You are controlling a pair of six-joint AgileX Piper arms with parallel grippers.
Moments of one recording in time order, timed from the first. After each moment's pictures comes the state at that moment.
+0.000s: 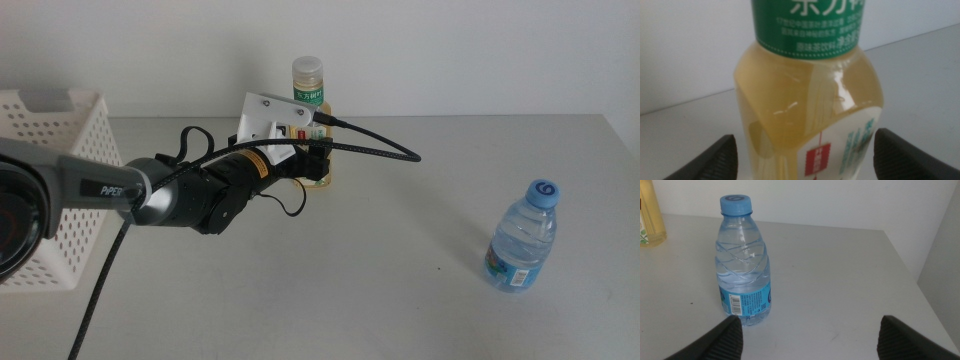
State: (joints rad) left arm -0.41 2.07 -1.14 0.16 -0.59 -0.20; right arm 0.05 -0.01 0.03 -0.15 0.24 0.09
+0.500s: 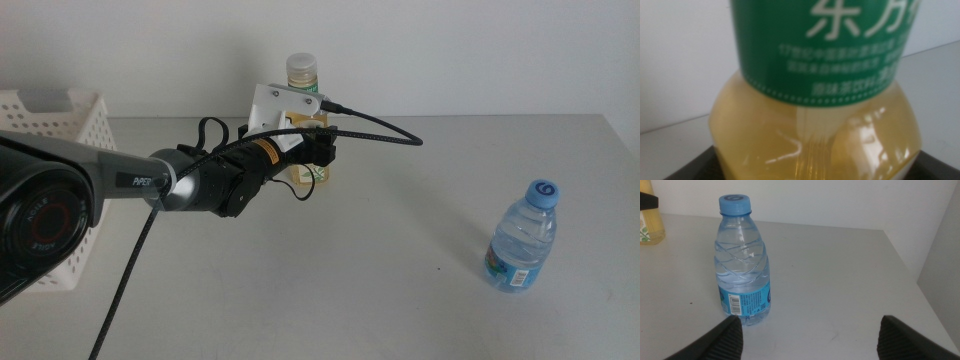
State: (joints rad) left arm -0.40 2.18 -1.31 0.14 -0.55 -0.19; right arm 0.05 -0.01 0.03 -0.15 0.24 0.09
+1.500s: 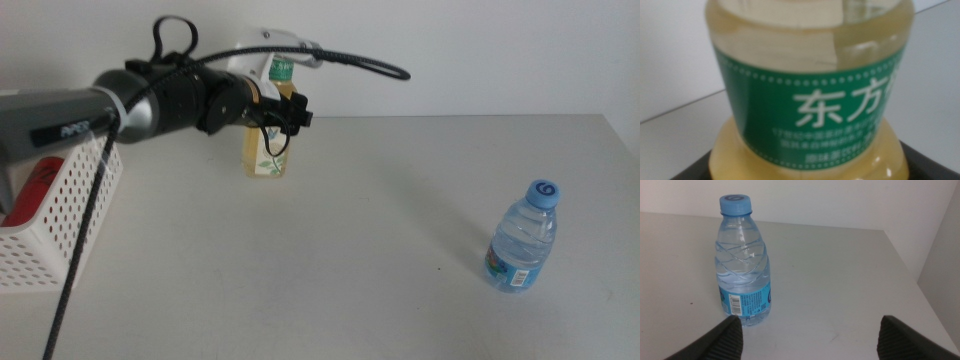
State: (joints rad) left arm -0.39 1.99 -1.48 0.24 0.17 -0.20; right arm 0.05 -0.01 0.03 -0.15 0.24 0.09
